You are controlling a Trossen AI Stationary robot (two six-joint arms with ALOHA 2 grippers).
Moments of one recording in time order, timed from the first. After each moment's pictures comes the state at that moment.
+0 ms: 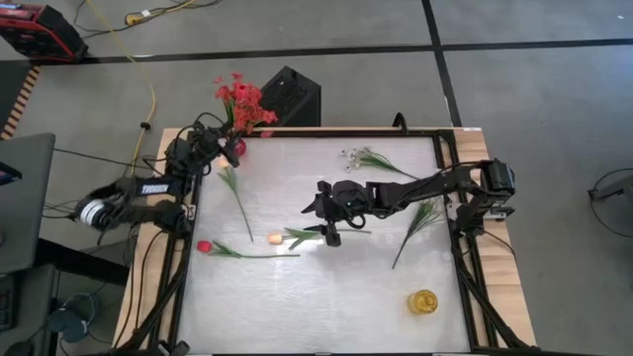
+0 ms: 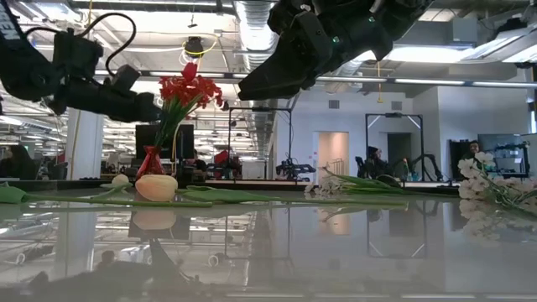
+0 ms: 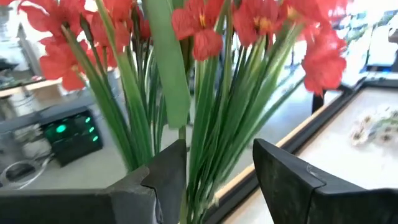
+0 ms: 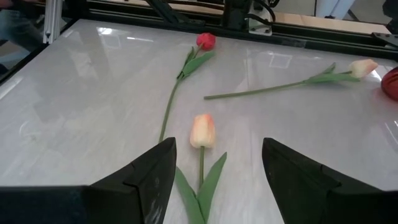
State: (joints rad) left arm 1.12 1.13 0.14 1.04 0.25 0.15; right arm 0.00 1.73 1.06 0.21 -0.11 -0.11
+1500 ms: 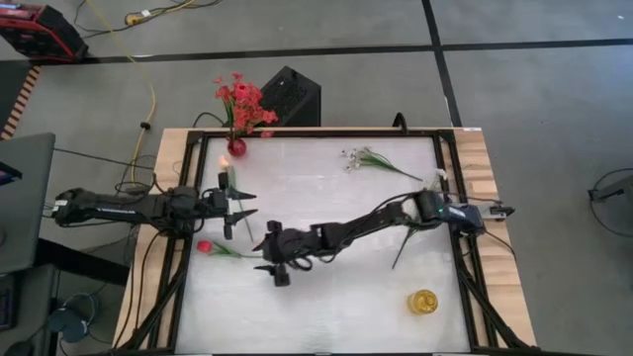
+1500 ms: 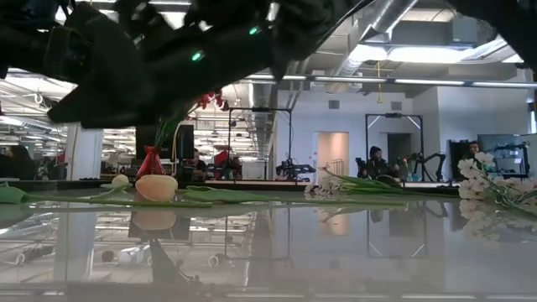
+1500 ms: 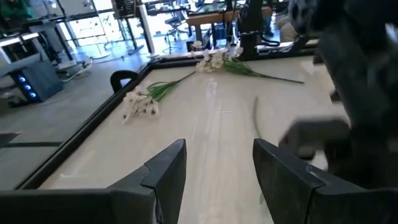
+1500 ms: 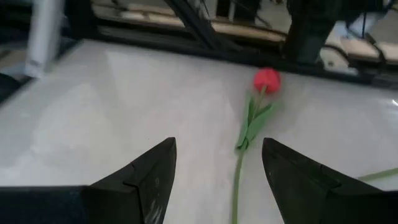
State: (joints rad) left arm 0.01 0.40 0.14 0.12 -0.19 0.11; right arm 0.19 2.37 1.75 0.21 0.05 -0.05
